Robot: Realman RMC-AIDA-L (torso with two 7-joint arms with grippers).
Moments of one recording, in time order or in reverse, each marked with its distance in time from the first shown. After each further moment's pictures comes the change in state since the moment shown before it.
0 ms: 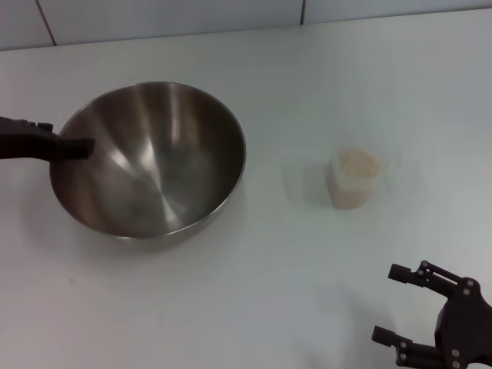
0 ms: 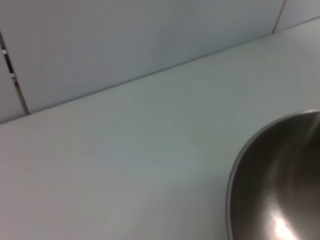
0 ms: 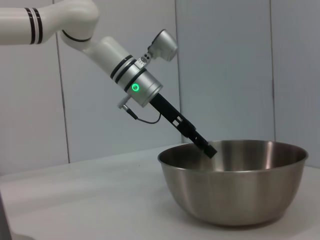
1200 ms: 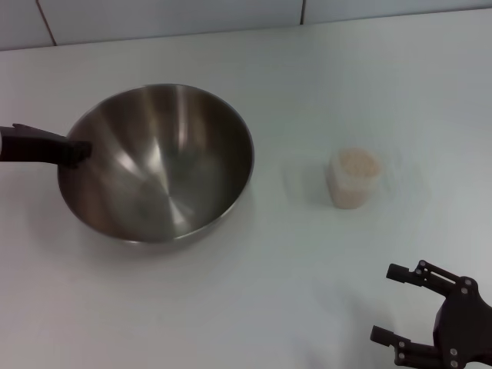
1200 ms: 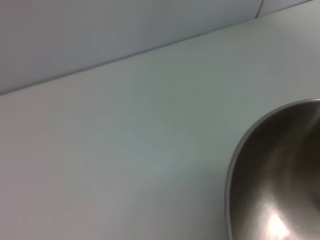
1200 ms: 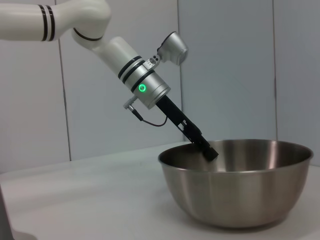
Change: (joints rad) left arm -0.083 0.001 -0.044 -0.108 -0.007 0.050 0.015; right arm 0.006 0.001 0.000 -0.002 -0.006 0.005 0.000
